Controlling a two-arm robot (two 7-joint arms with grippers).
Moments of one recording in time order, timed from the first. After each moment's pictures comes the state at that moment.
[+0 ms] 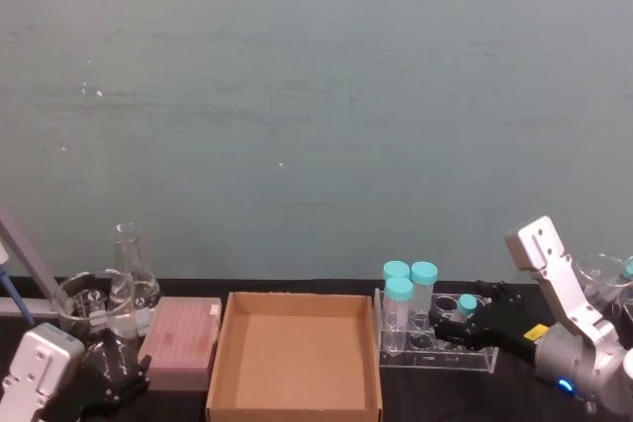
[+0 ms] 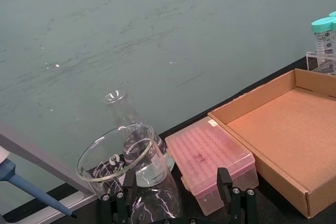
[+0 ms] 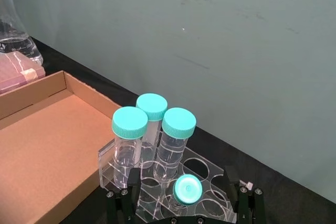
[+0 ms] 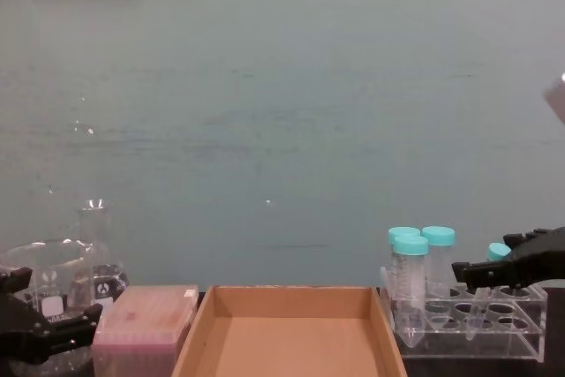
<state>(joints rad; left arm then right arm) -0.20 0.60 0.45 -1.41 -0.25 -0.12 0.03 0.52 0.38 -0.34 -1.16 0.17 0.21 0.40</state>
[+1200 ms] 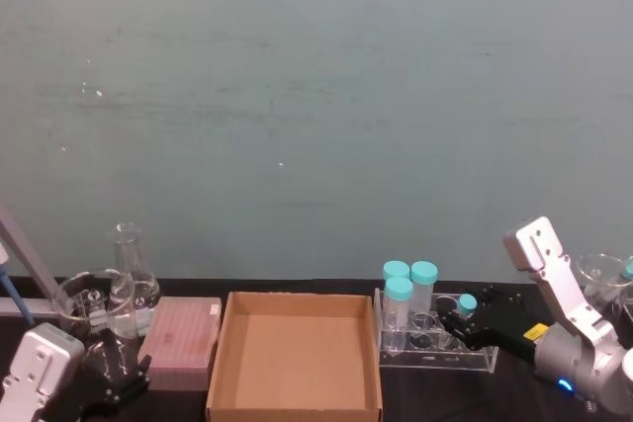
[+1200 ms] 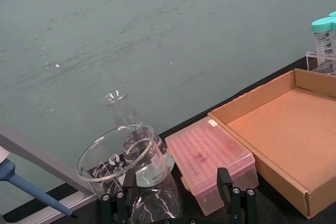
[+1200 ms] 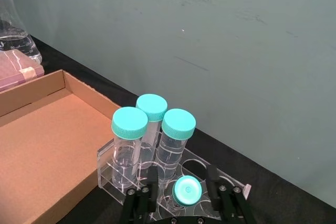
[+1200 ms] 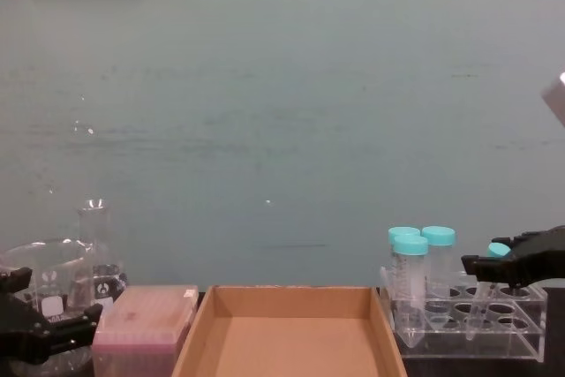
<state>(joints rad) -0.20 0.60 0.45 -1.41 -0.25 -0.12 0.03 0.52 0.38 -0.34 -1.17 0.16 0.20 0.39</state>
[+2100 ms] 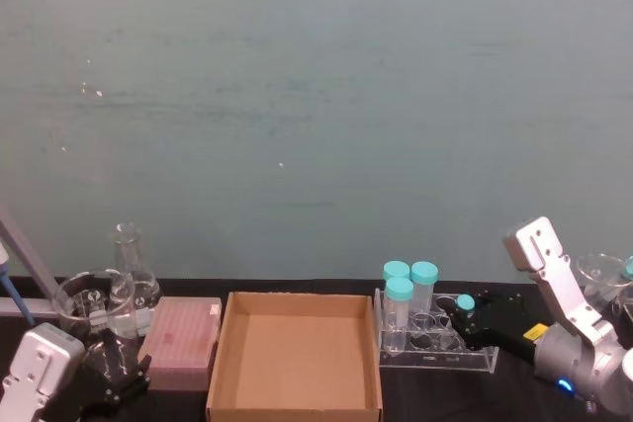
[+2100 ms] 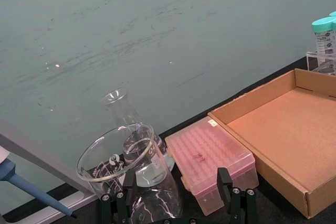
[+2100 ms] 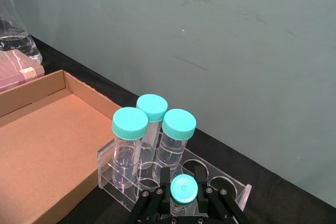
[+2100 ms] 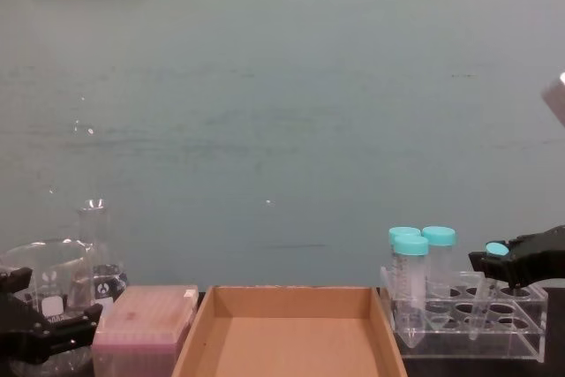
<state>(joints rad) -0.20 0.60 0.45 -1.41 -0.25 -0.12 0.03 0.52 0.38 -0.34 -1.17 0.16 0.20 0.39</state>
